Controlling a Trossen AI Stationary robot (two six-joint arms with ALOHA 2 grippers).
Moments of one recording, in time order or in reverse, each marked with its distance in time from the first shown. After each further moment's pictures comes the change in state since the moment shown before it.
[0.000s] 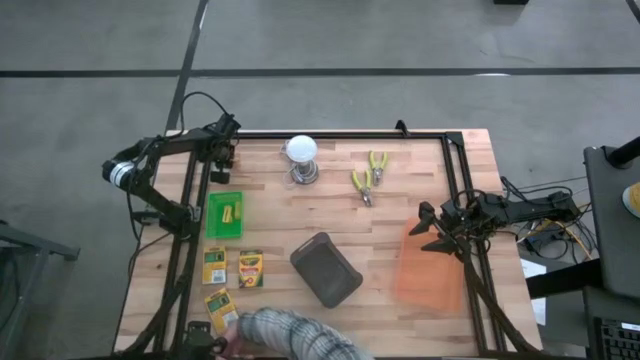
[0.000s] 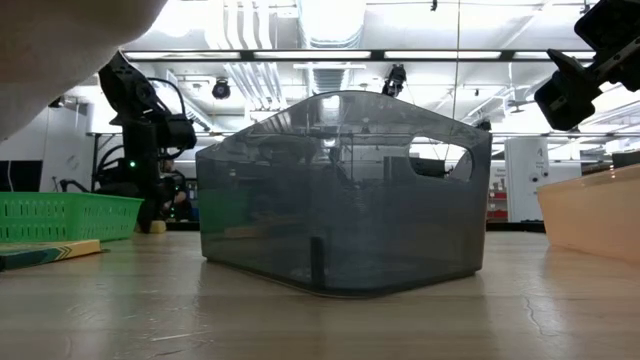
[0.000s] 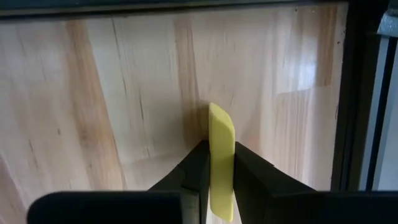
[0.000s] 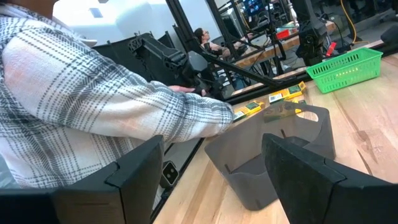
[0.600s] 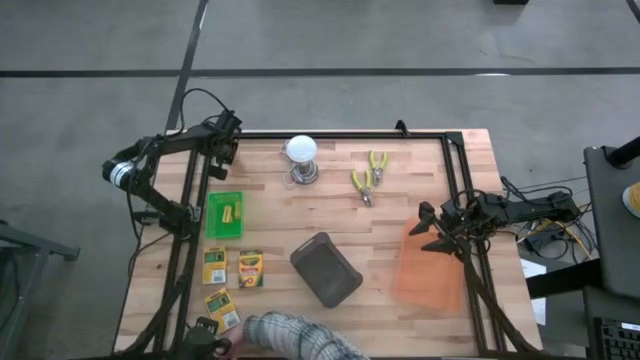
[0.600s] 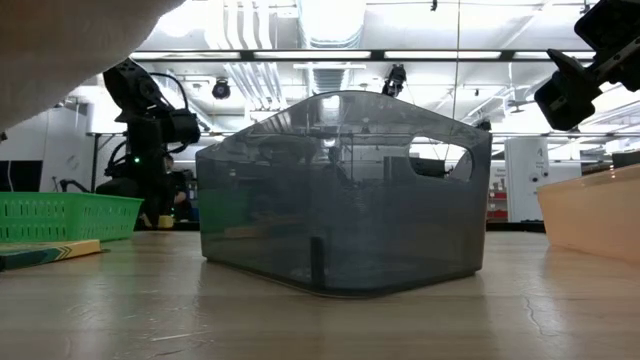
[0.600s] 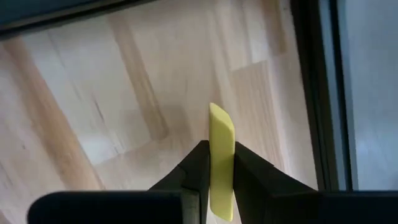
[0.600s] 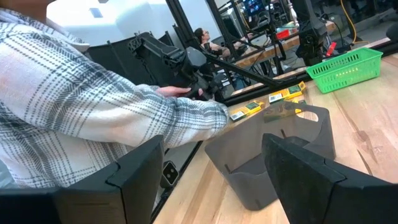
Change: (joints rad) left arm -0.006 -0.003 0.039 0.008 0.006 0.204; right arm 0.000 0.000 0.000 0.000 0.000 0.000
